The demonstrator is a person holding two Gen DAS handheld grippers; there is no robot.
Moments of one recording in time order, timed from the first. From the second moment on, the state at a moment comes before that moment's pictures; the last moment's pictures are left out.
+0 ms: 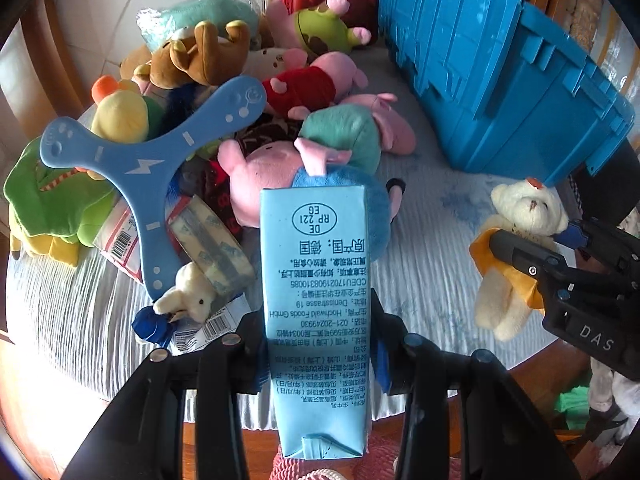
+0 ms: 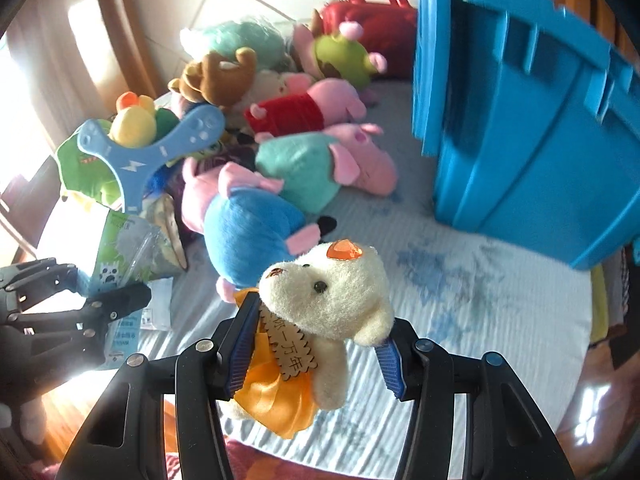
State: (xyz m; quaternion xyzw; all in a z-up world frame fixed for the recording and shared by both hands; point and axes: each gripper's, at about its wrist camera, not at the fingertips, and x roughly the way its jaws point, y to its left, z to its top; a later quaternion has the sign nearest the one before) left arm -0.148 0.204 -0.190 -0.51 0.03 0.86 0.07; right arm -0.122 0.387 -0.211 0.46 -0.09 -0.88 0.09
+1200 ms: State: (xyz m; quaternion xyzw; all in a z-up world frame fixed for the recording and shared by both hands) left arm -0.106 0.293 -0.136 -0.44 0.10 0.86 0.21; right arm -0.024 0.462 -0.163 0.44 -0.10 -0.89 -0.06
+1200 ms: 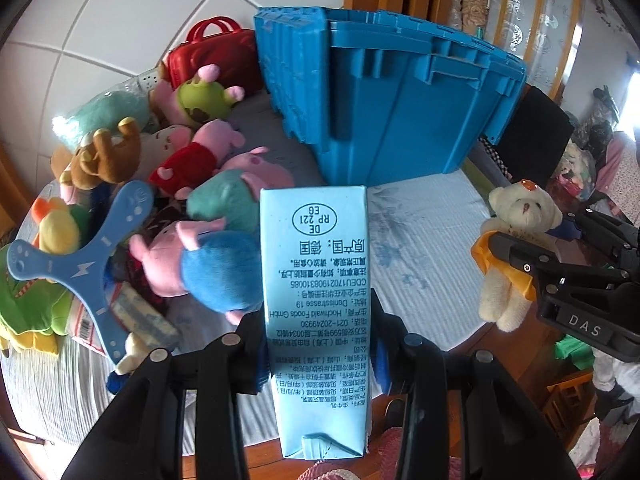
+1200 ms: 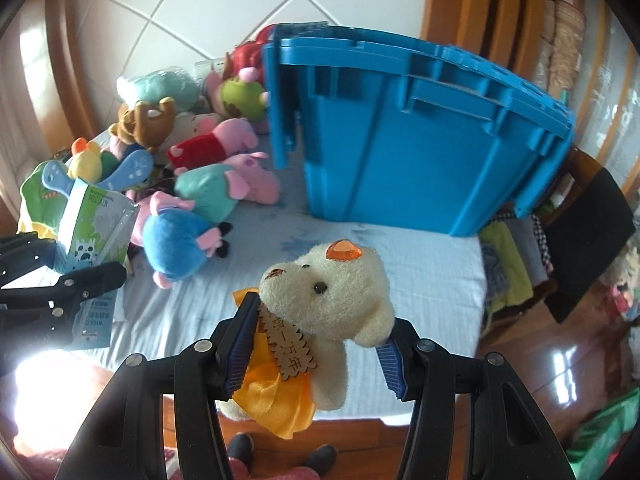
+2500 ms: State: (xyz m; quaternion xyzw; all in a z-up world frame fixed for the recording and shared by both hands) left arm -0.151 0.475 -0.045 -0.39 0.10 0.88 0.23; right arm -0.052 0.642 -0.140 0.41 -0.05 -0.91 0.03
